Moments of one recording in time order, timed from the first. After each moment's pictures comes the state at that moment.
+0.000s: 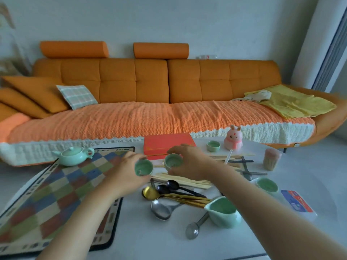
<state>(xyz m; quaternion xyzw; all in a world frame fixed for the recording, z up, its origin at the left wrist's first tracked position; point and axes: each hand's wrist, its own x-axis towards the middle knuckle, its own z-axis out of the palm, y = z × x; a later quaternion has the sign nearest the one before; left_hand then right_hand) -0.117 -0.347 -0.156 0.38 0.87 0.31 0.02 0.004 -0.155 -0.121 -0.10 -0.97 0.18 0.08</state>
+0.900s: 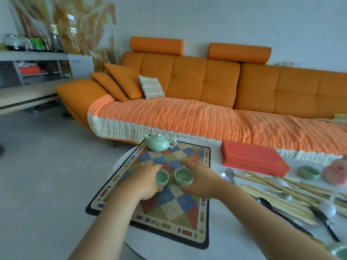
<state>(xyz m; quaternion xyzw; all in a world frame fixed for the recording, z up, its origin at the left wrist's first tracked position) -0.206 -0.520 -0.196 0.25 0.94 0.20 0.08 -0.140 -0.316 -0.185 0.00 -0.98 0.21 -0.01</state>
